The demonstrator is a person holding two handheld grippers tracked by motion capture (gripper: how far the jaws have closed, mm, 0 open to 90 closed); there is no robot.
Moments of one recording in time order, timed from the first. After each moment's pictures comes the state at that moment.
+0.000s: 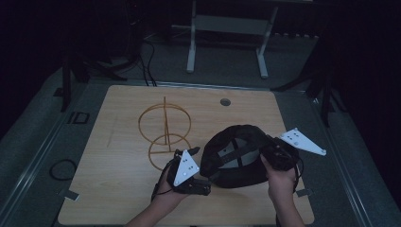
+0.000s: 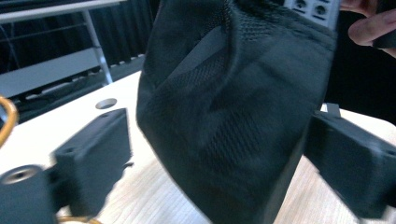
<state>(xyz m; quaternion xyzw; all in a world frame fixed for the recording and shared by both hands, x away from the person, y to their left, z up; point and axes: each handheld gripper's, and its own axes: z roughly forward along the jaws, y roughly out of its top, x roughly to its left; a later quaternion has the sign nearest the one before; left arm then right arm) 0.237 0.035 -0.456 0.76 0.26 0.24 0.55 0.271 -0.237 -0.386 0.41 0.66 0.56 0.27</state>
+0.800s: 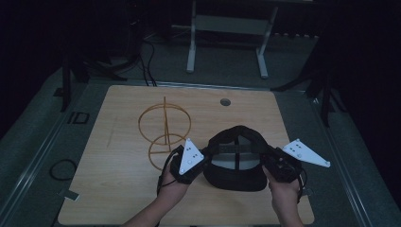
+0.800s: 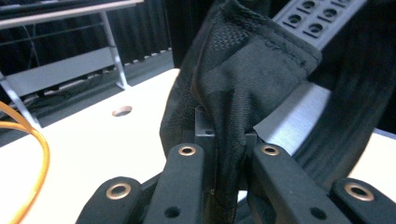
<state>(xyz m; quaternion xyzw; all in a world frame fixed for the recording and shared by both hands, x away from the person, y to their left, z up) 0.248 0.029 -0.427 0.75 0.29 0.26 0.54 0.248 -0.243 -0.394 0.40 0.67 0.56 0.26</state>
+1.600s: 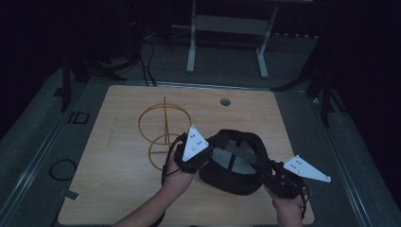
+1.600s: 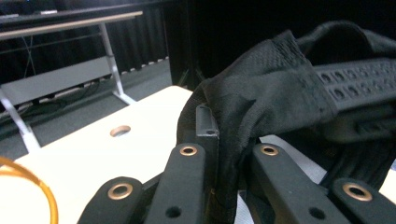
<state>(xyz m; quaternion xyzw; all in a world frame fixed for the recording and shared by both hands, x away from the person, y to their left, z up) 0.261 0.019 -0.393 0.74 0.28 0.25 0.56 0.223 -0.258 -0.426 0.40 0.70 0.55 0.22</state>
